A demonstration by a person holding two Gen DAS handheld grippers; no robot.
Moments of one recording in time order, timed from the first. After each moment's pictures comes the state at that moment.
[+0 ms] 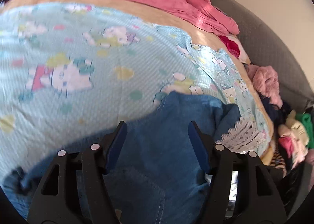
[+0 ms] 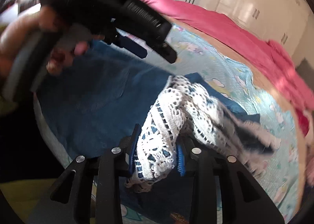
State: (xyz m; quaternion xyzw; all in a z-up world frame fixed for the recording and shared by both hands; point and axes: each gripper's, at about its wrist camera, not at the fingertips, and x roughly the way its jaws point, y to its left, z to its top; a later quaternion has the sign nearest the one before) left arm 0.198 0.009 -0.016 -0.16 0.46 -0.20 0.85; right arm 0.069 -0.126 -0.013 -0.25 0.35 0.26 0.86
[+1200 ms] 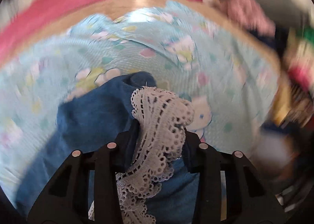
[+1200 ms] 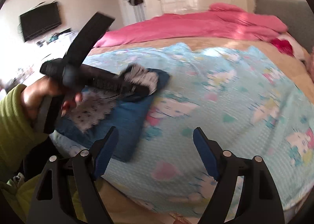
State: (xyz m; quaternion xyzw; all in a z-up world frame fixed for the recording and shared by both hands) left arm 0.187 -0.161 -0.004 0.05 0.48 -0.30 0.83; right arm 0.028 -0.311 0.012 0.02 0.33 0.22 0.92
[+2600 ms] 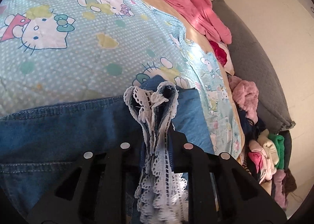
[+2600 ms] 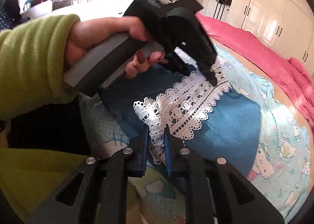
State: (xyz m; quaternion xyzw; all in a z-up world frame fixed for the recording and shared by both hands) left arm 0.207 -0.003 -0.049 -0.28 0.48 -0.25 0.79; right arm 0.003 -0.135 -0.016 -0.24 0.30 0.38 0.84
